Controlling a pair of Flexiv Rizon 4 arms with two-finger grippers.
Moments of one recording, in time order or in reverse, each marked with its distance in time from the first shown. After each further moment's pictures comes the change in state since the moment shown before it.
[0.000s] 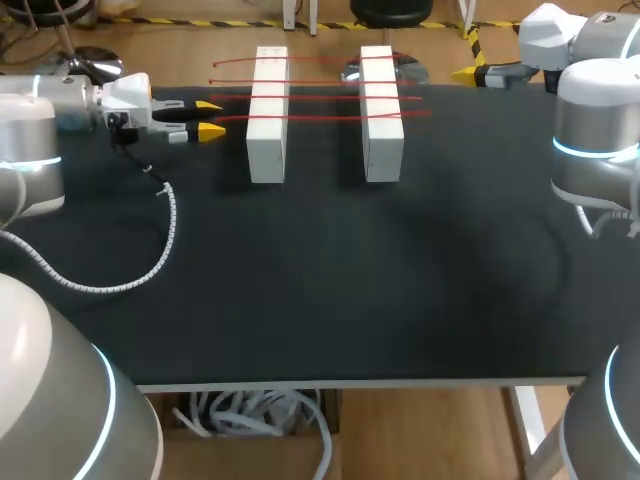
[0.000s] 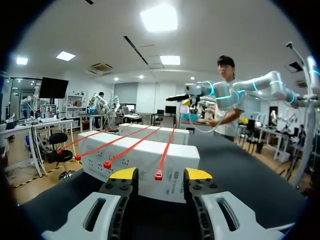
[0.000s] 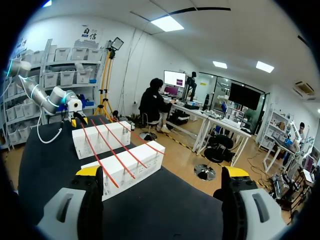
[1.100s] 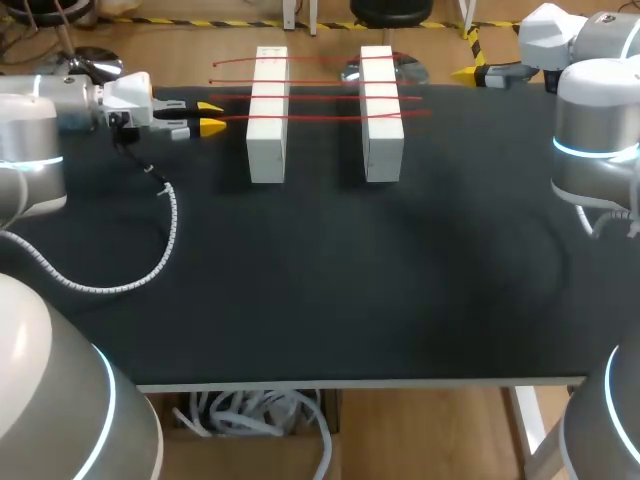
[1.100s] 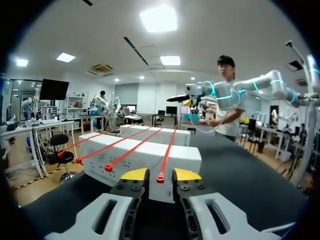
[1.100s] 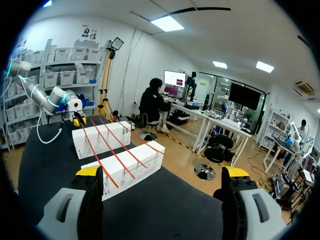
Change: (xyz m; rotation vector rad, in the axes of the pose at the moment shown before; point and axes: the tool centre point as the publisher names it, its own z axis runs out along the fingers) left arm -0.003 -0.003 0.002 0.005 -0.011 0.009; right arm 0.000 0.000 0.000 0.000 0.000 0.000
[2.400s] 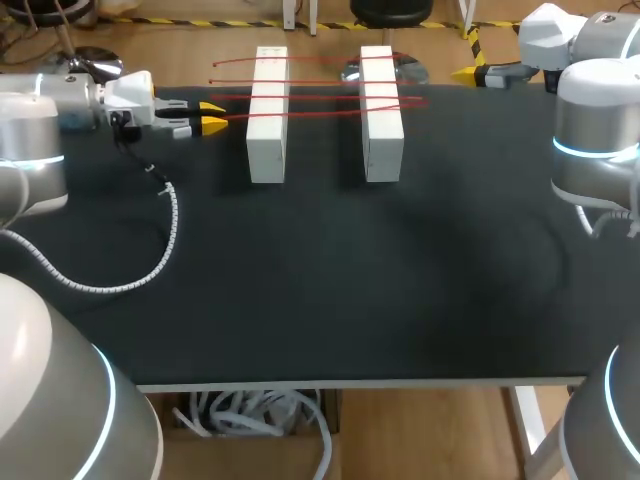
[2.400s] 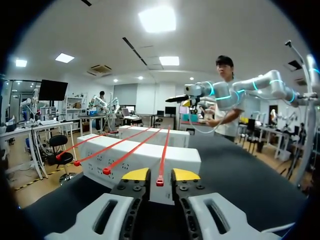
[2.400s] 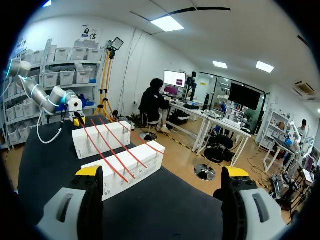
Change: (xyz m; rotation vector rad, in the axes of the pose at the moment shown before) left arm 0.001 -0.002 0.003 0.001 0.009 0.004; right arm 0.000 0.000 0.000 0.000 0.000 0.000
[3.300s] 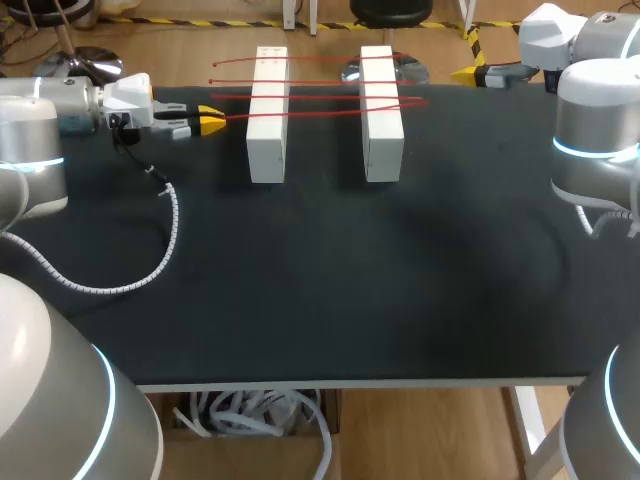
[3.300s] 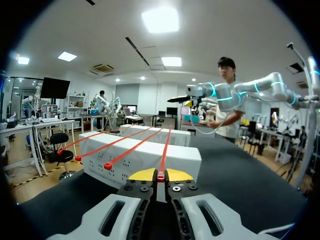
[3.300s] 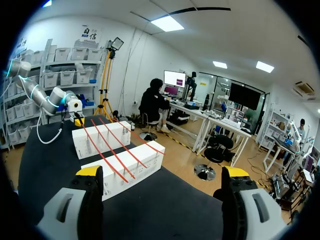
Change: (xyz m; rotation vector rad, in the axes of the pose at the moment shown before) left arm 0.000 0.003 -0.002 0.009 -0.009 -0.021; right arm 0.000 0.000 0.000 0.000 0.000 0.000
